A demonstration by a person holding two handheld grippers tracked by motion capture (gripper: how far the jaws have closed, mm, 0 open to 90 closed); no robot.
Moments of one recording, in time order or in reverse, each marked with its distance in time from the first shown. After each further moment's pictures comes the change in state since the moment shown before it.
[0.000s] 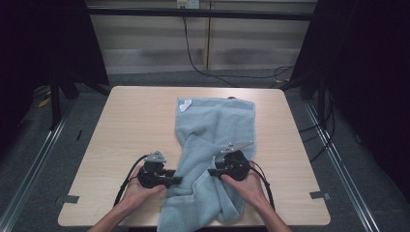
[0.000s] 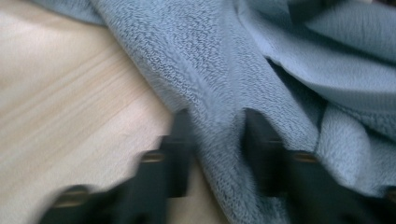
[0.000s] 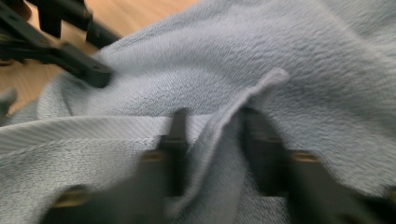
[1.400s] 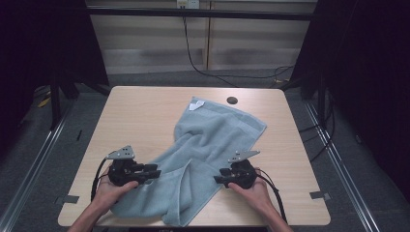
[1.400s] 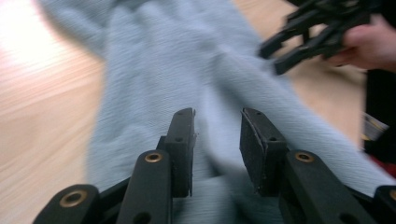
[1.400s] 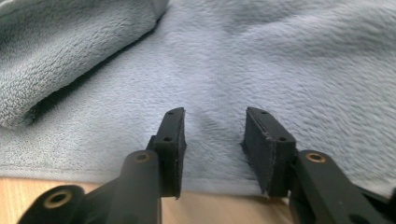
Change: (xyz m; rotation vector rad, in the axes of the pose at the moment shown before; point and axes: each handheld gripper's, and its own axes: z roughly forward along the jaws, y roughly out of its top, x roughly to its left) left arm 0.032 -0.014 -0.074 -0.134 0.009 -0.047; right arm -0.011 -0.030 -0.003 0.021 -0.001 -0.023
